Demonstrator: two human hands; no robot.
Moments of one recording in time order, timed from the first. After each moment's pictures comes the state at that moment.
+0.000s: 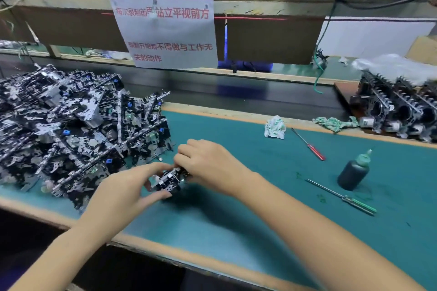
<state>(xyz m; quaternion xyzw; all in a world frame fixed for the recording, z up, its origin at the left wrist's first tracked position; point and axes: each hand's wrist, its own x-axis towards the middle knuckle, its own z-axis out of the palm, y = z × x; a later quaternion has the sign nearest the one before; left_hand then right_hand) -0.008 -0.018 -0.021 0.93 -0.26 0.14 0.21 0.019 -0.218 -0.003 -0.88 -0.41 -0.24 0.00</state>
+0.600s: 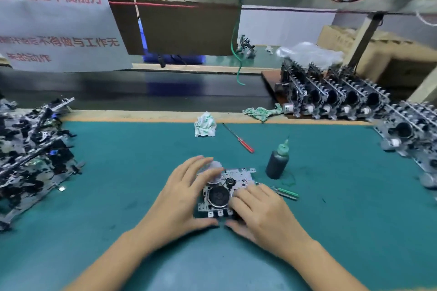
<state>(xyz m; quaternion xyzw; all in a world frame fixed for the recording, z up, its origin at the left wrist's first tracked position) 0.018 -0.213 -0.070 0.83 -0.51 0.07 0.24 -0.088 -0.396 -0.079 -0.93 -0.19 -0.30 -0.05</state>
